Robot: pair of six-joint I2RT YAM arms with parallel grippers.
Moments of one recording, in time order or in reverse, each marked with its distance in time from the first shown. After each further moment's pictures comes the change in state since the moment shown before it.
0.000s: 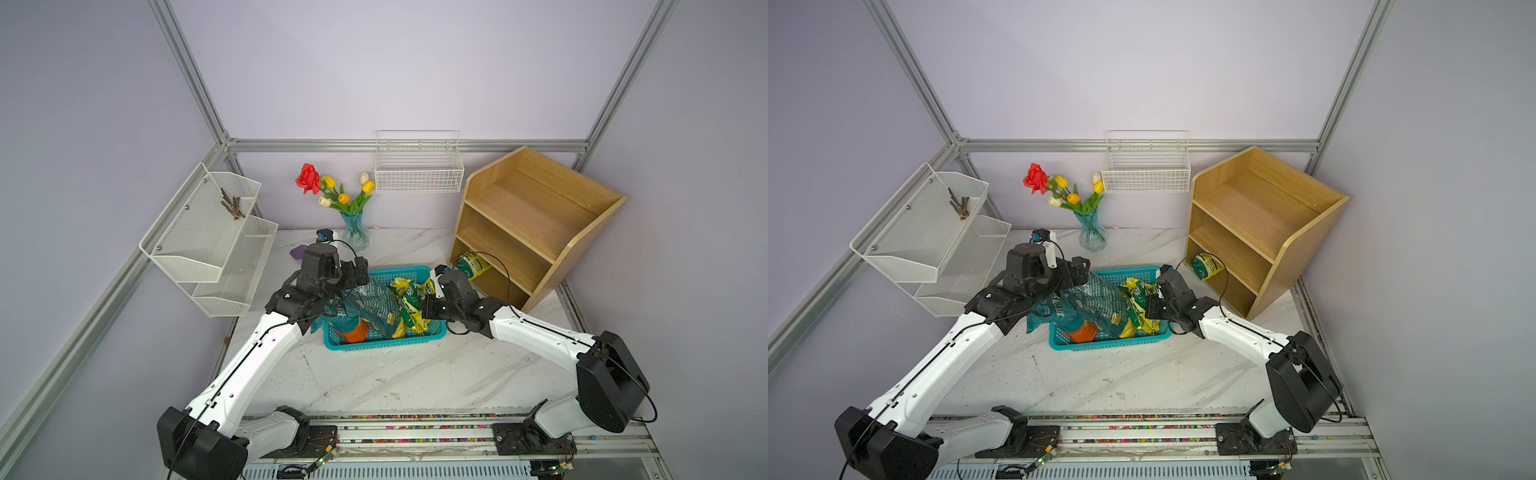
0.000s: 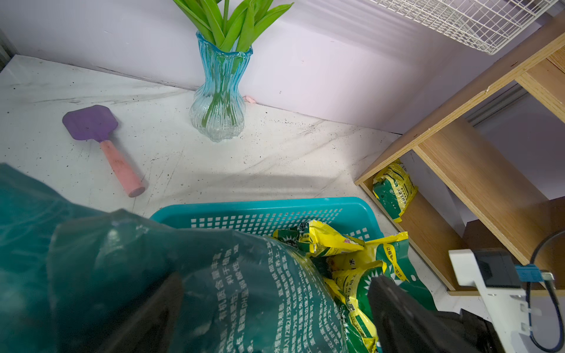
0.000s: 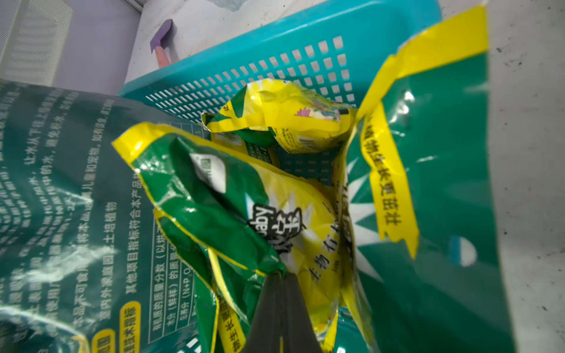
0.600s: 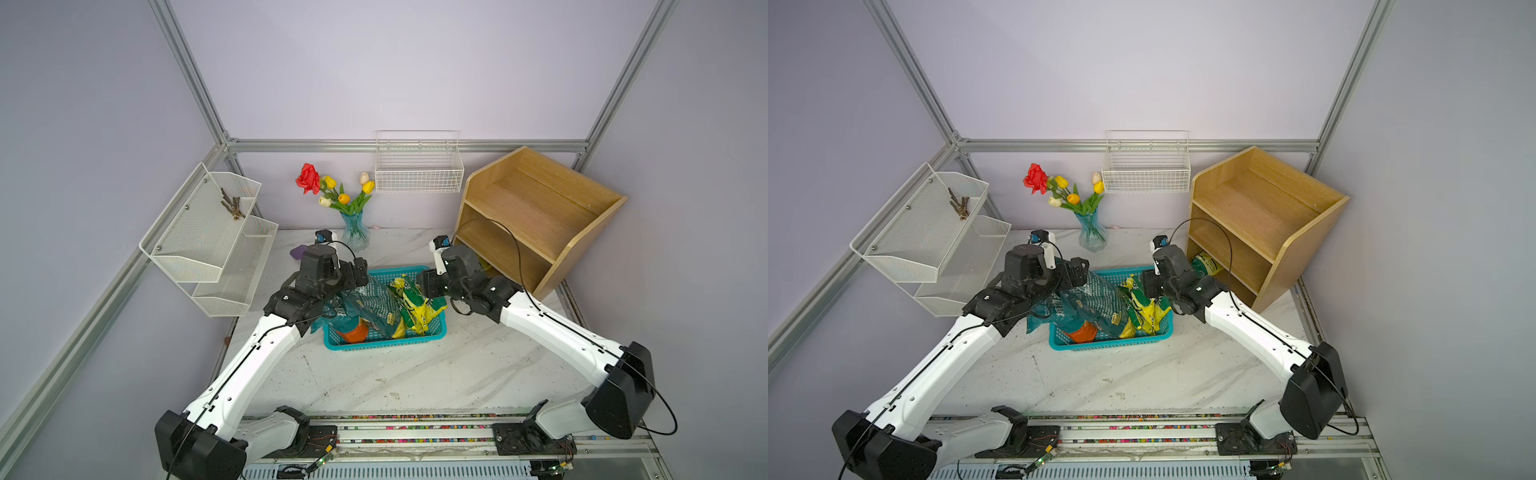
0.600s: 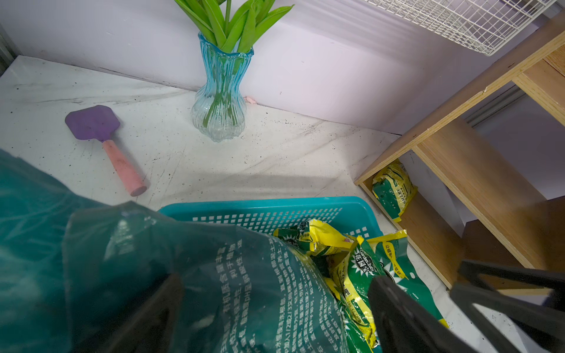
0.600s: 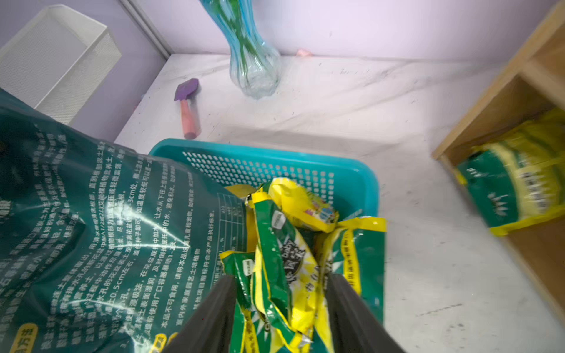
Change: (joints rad) left arm 0.000 -0.016 -0.008 -0.003 -0.002 -0.002; right arm 0.011 -0.098 0.271 -0.218 0.240 -0.277
